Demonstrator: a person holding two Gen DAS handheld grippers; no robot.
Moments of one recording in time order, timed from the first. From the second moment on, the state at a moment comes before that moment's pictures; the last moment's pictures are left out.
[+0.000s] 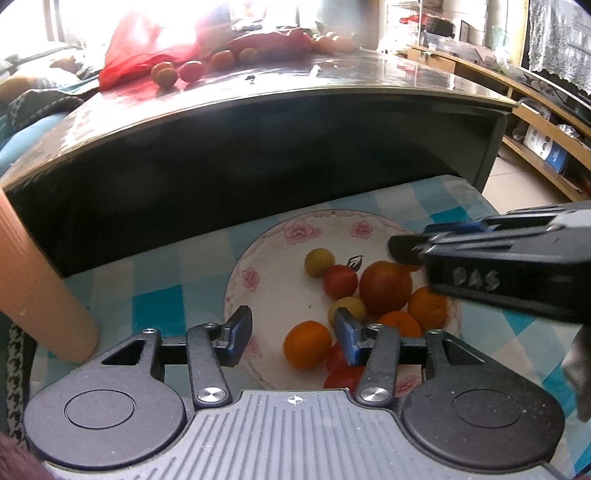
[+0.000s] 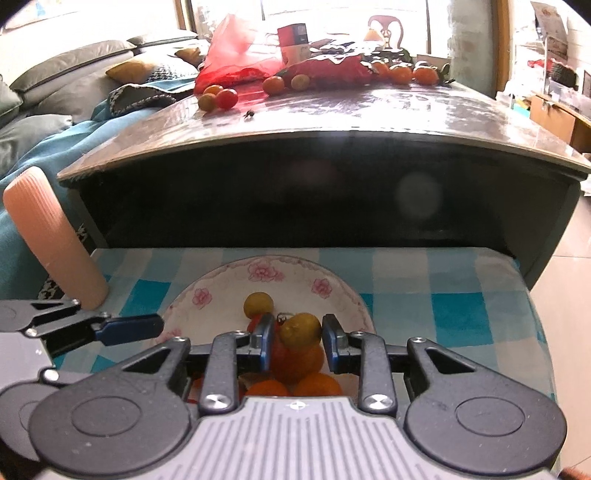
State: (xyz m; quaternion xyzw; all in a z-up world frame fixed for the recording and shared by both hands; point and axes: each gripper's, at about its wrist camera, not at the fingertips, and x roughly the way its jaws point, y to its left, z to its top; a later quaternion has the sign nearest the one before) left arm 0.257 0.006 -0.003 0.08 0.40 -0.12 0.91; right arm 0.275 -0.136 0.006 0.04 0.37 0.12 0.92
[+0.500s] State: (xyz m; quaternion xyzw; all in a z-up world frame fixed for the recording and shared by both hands) left arm 0.226 0.019 0.024 0.06 0.38 -0.09 0.92; right arm 0.251 -0.142 0.031 0.04 0.37 0.10 0.92
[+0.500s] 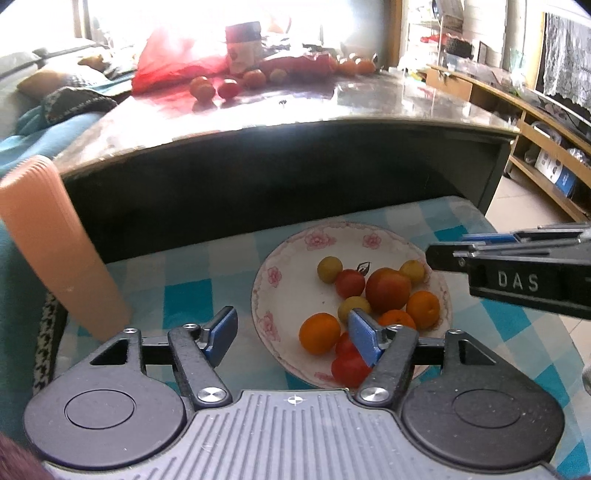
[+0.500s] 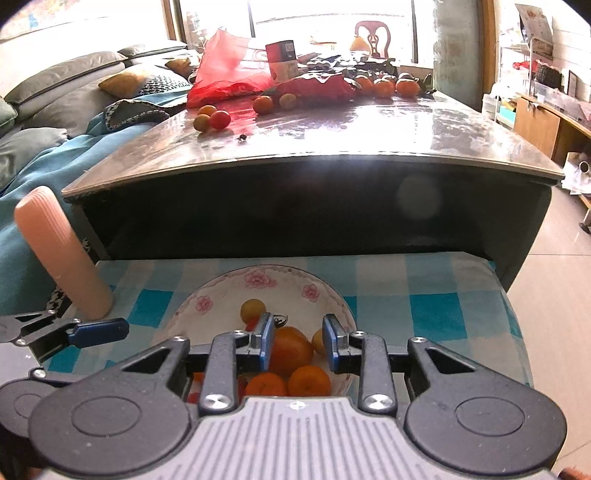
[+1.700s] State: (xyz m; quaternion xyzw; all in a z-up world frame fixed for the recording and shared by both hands) left arm 0.076 0.030 0.046 0.04 0.30 -0.05 0.95; right arm 0.075 -0.158 0.038 0.09 0.39 0.10 0.91
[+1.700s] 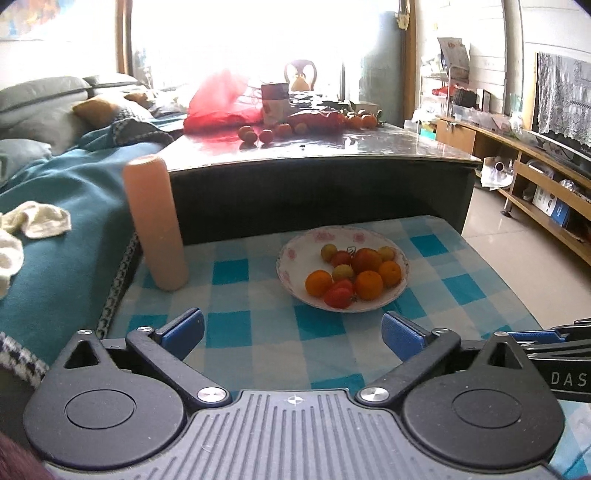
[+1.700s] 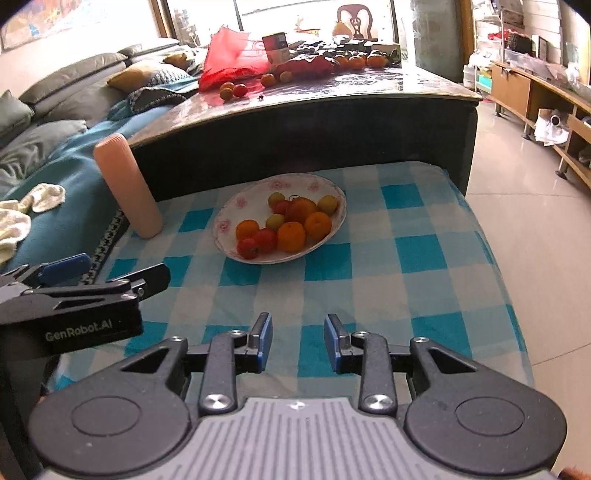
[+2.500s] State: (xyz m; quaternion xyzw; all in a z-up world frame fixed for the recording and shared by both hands) left arm 0.017 0.014 0.026 0.08 0.35 -0.04 0.93; right arm 0.002 -0.154 0.029 0.10 0.40 0.10 0.91
